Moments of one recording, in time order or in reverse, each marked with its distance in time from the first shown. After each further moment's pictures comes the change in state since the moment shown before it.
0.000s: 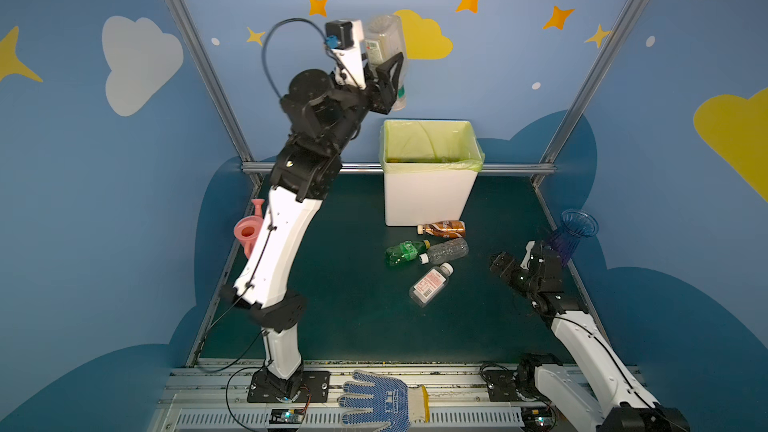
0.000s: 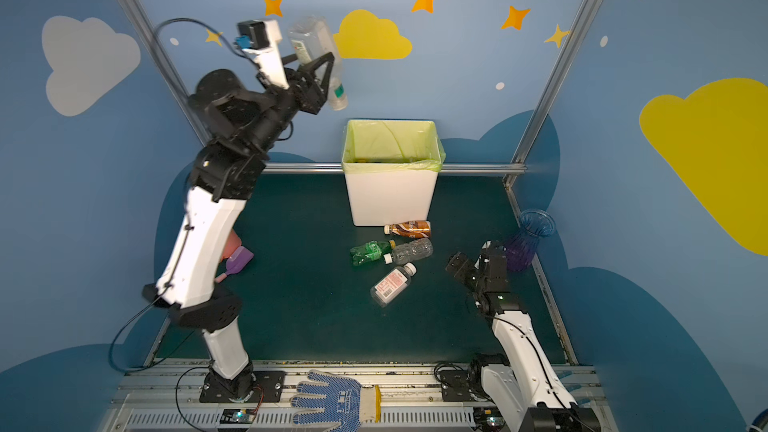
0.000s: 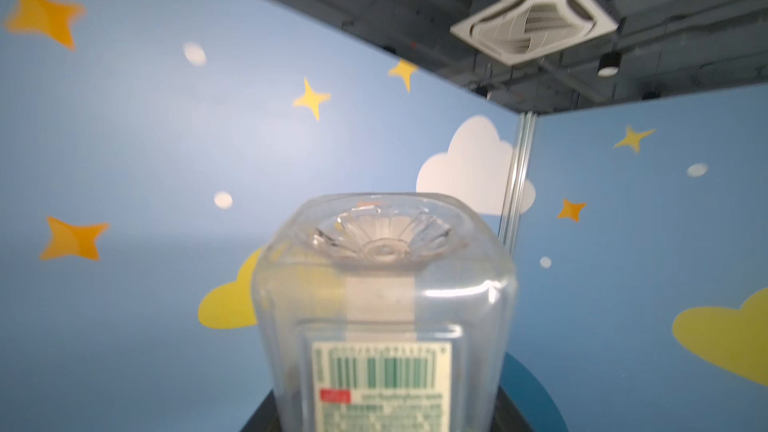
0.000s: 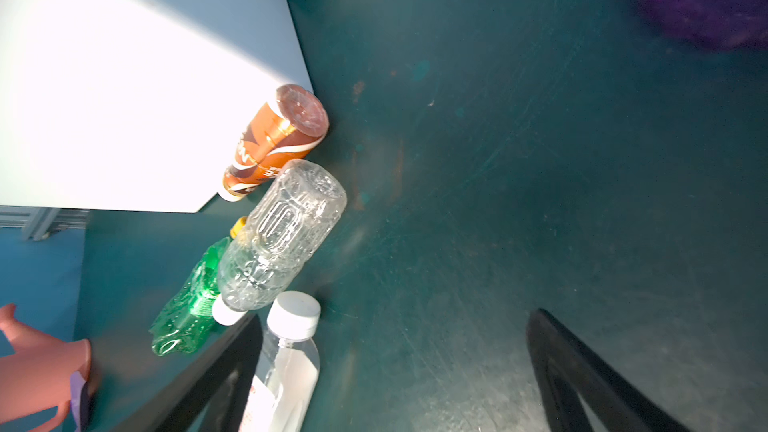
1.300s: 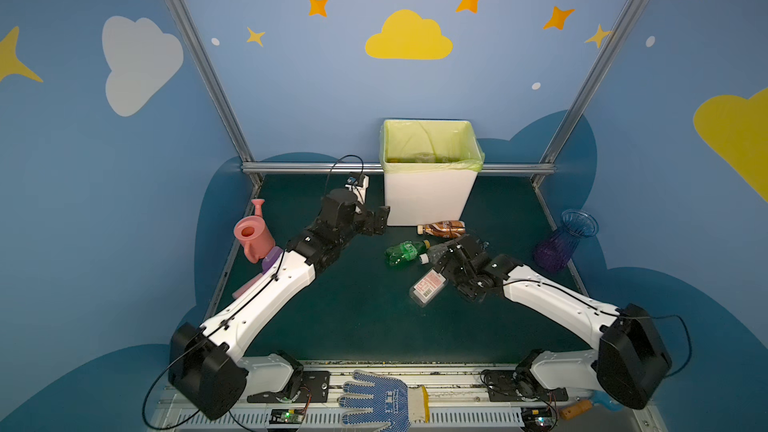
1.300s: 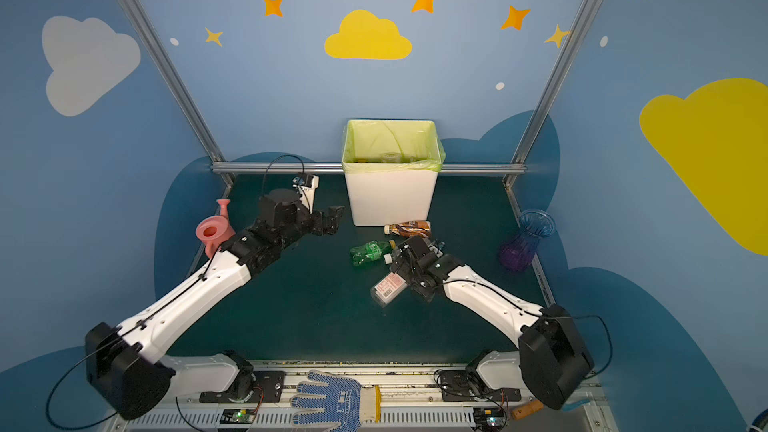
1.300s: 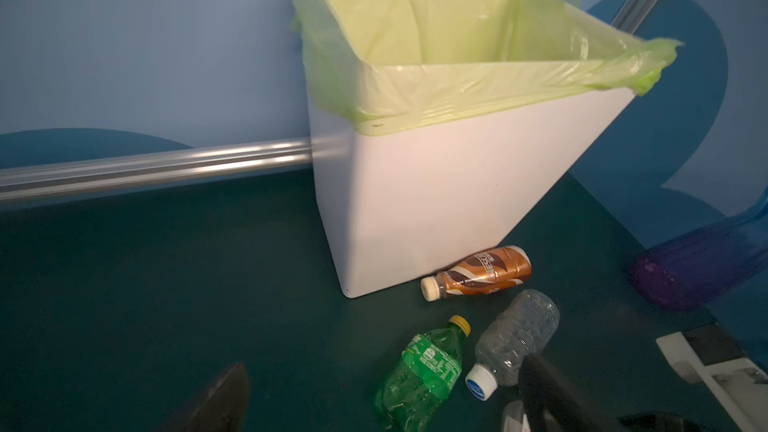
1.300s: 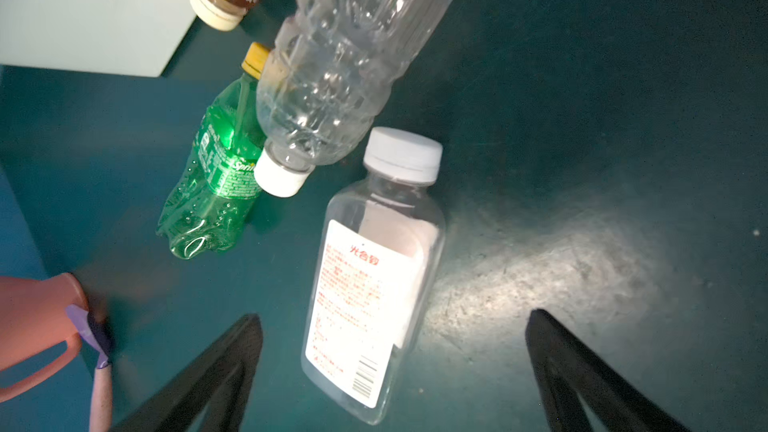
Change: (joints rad) left arm -0.009 -0.745 -1.609 0.164 -0.110 -0.071; right arm 0.673 0.498 0.407 -0.291 0.257 0.596
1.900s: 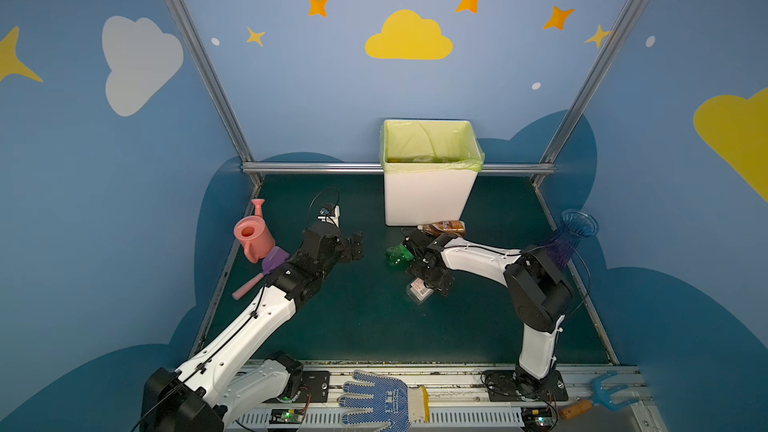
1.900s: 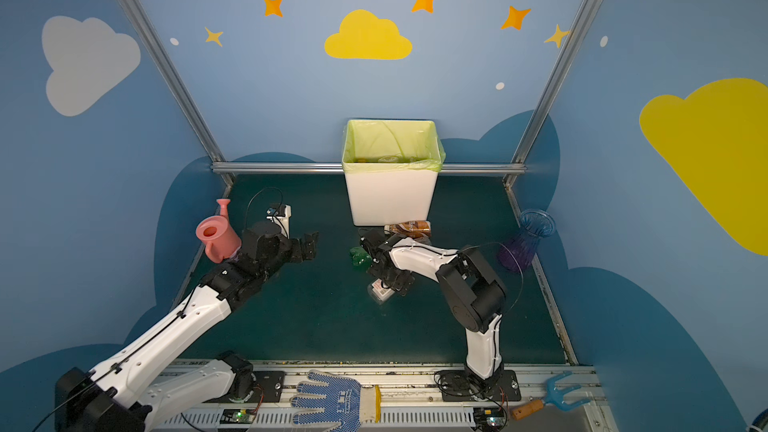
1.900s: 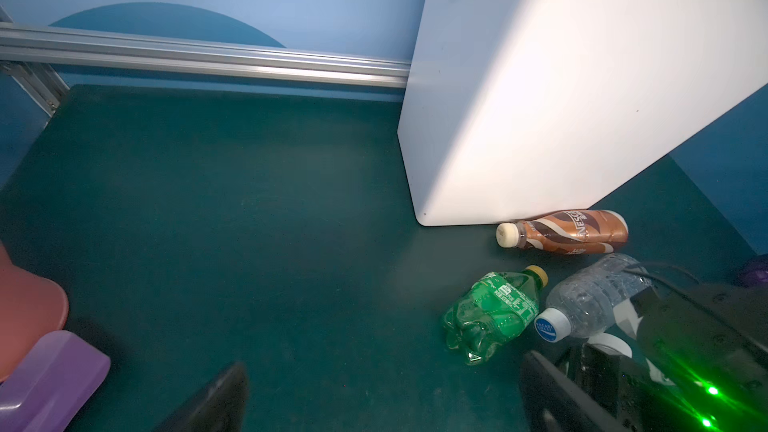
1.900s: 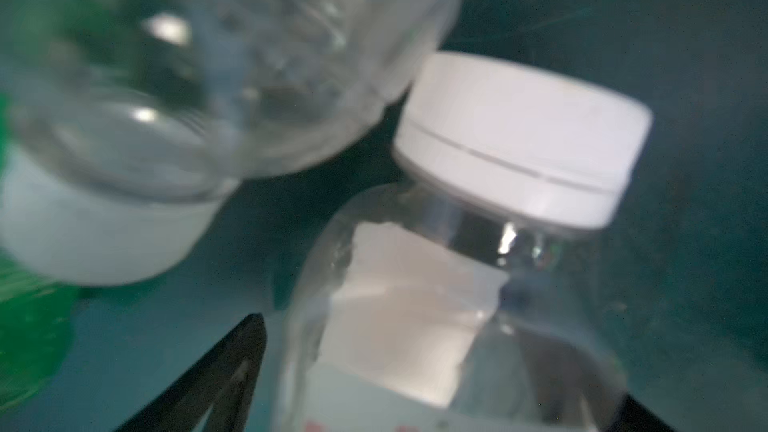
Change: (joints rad) left arm 0.039 -0.209 -0.277 -0.049 -0.115 -0.099; right arm 0.071 0.528 0.357 -0.195 -0.015 0.054
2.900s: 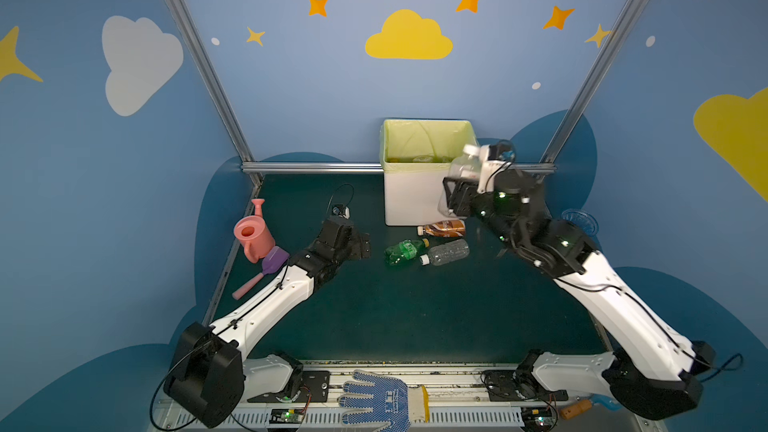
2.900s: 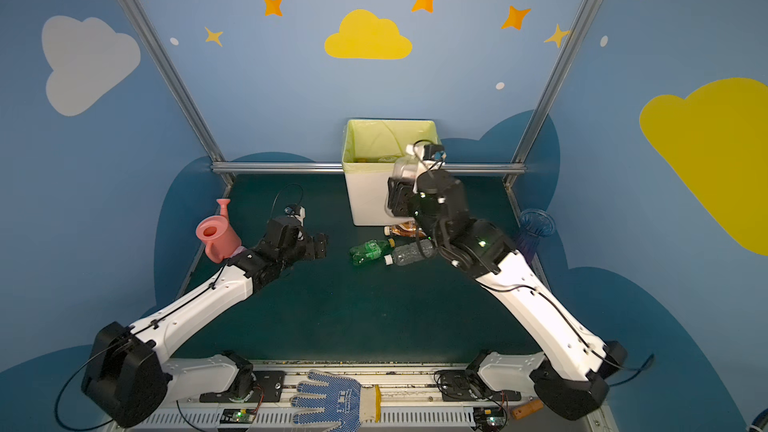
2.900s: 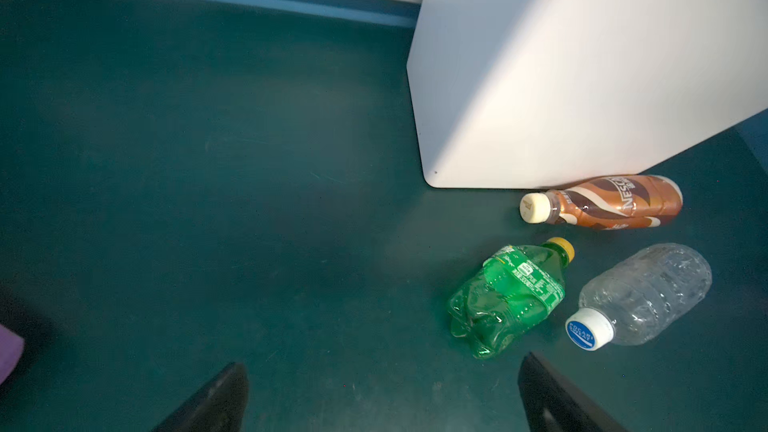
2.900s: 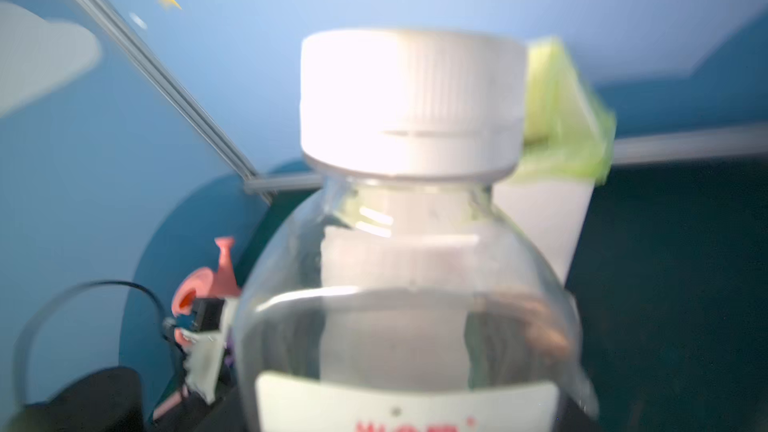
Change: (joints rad) left arm 0.006 0.242 0.054 0.021 0.063 -0.069; right arm -0.016 -0.671 0.378 0.233 0.274 -0.926
